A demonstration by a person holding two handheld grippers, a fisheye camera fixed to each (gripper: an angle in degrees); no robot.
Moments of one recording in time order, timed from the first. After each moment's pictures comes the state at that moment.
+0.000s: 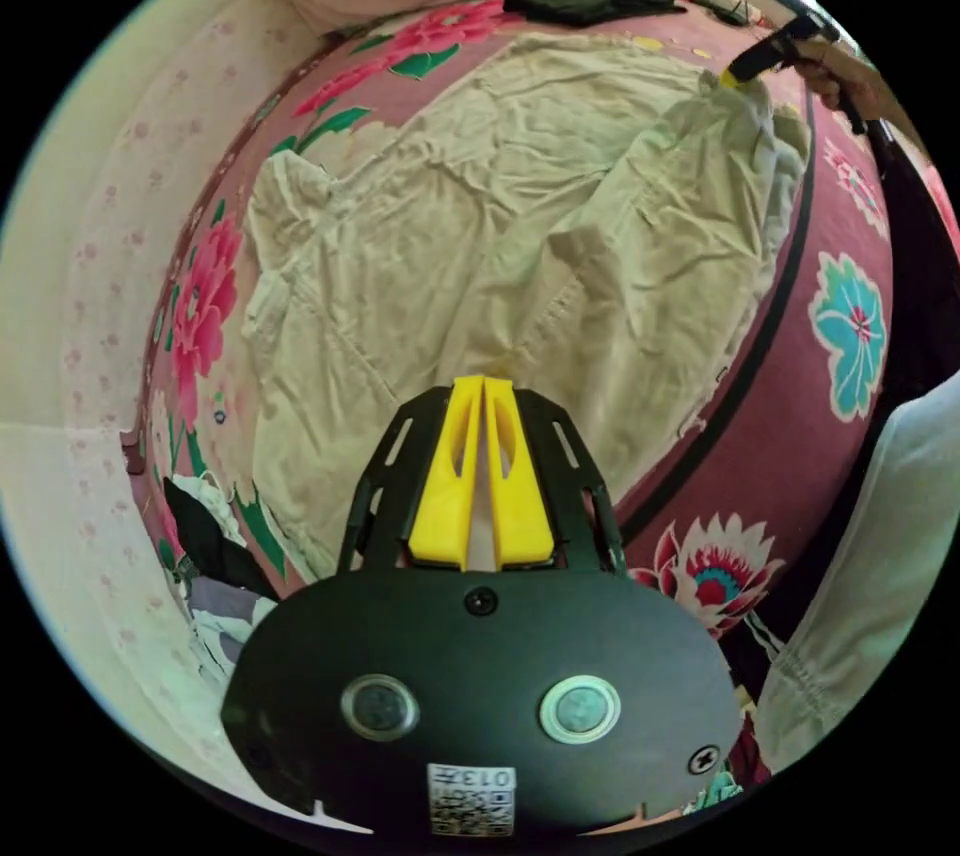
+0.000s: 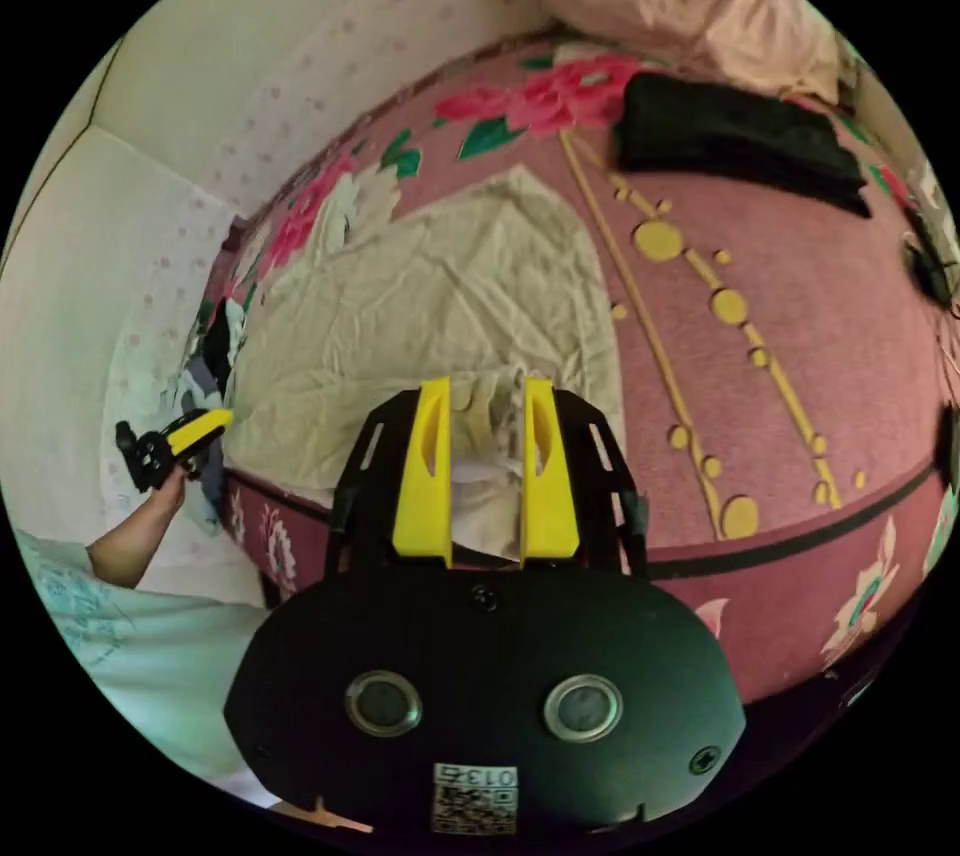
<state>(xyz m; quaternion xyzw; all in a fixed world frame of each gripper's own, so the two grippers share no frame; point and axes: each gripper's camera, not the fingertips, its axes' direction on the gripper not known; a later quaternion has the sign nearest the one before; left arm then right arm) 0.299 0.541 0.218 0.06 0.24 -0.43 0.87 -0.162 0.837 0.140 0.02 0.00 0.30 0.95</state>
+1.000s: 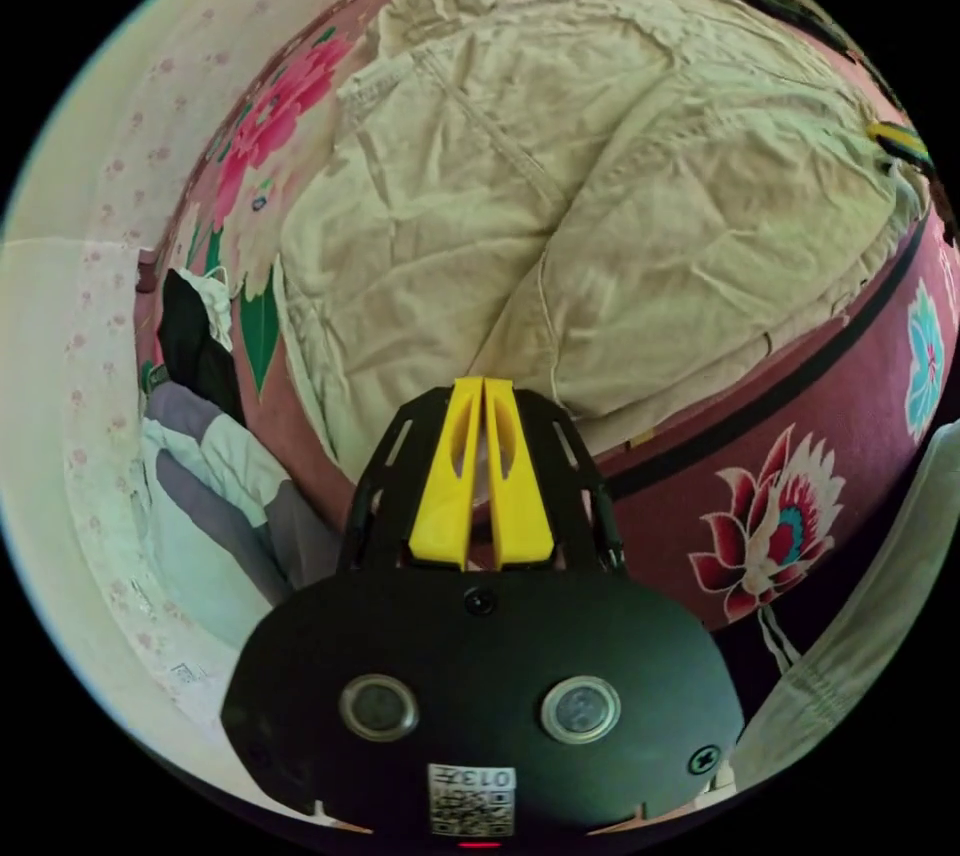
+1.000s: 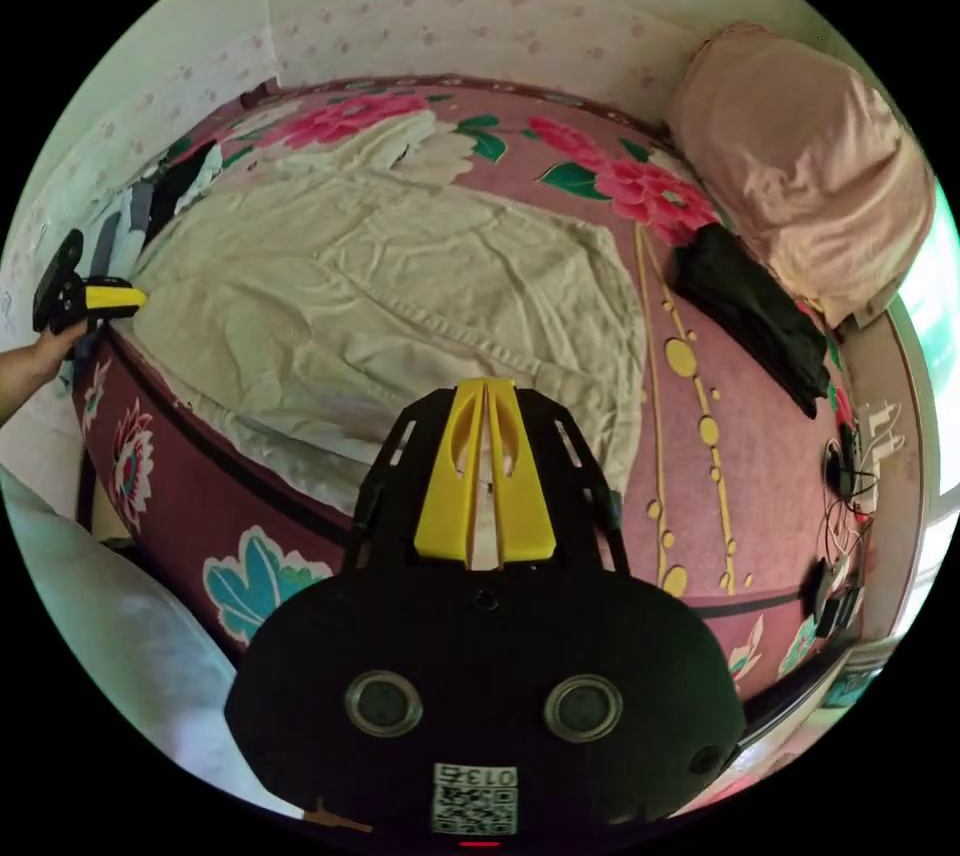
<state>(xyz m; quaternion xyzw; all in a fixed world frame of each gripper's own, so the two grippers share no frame) 0.414 0.630 0.334 -0.10 0.28 -0.55 0.78 -0.273 0.836 0.294 0.00 0.25 0.08 0.97</state>
